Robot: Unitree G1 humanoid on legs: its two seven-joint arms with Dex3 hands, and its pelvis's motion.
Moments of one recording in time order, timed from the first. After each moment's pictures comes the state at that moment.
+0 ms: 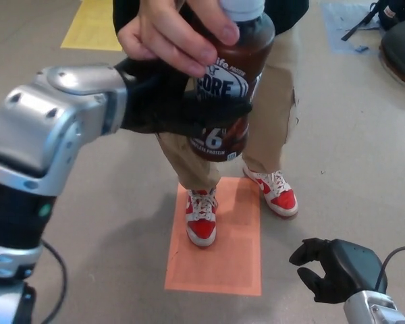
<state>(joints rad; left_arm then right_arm) -0.87 0.37 -0.20 0.05 -0.32 0.96 -0.50 -0.53 -0.21 0.50 1.33 -0.59 -0.33 -0.61</state>
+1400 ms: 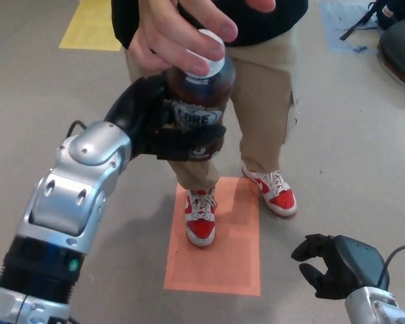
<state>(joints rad) -0.64 0.25 -0.13 0.19 -0.09 0.50 -0.24 -0.53 -0.21 0.45 1.33 -0.58 -0.32 -0.59</state>
